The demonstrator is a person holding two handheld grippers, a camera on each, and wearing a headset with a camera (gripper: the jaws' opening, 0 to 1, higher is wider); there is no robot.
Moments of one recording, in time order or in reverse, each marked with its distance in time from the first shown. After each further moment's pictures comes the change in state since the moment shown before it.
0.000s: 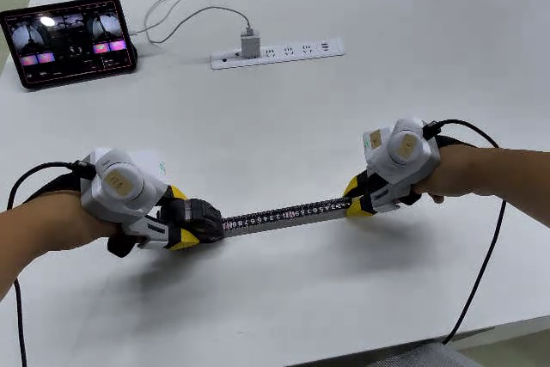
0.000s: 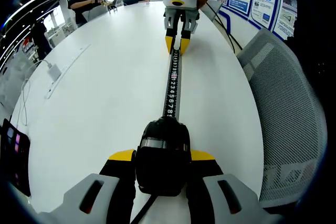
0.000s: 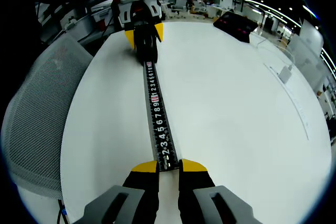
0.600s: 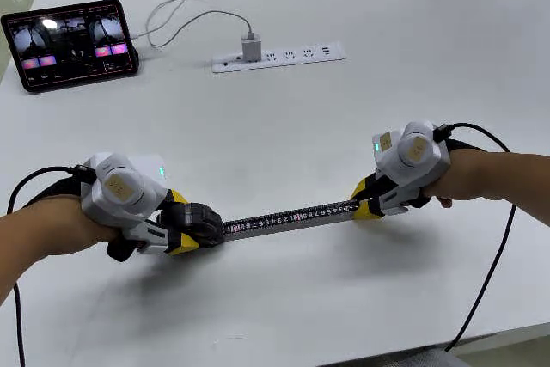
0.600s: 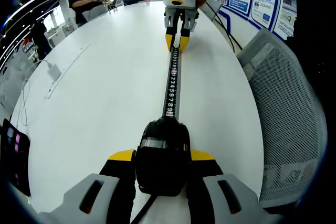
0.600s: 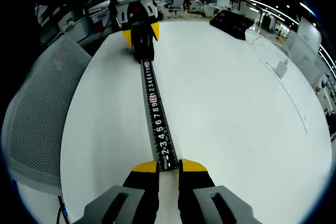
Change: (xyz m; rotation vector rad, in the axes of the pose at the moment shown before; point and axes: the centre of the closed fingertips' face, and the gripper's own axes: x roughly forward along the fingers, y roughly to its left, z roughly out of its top) left arm 0.000 0.000 0.001 0.000 0.000 0.000; right arm -0.007 -0.005 -0.011 0.021 0.001 -0.005
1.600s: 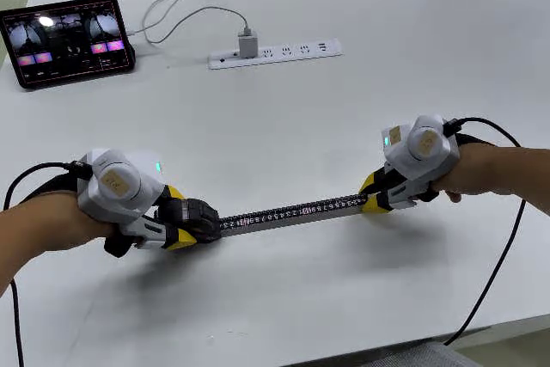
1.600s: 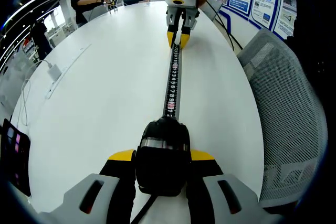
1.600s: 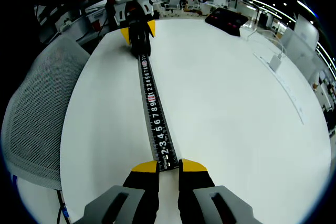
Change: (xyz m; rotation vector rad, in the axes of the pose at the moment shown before) left arm 0.000 0.000 -0.001 0.001 0.000 0.004; right arm -0.010 0.000 -0.013 0.019 0.013 -0.023
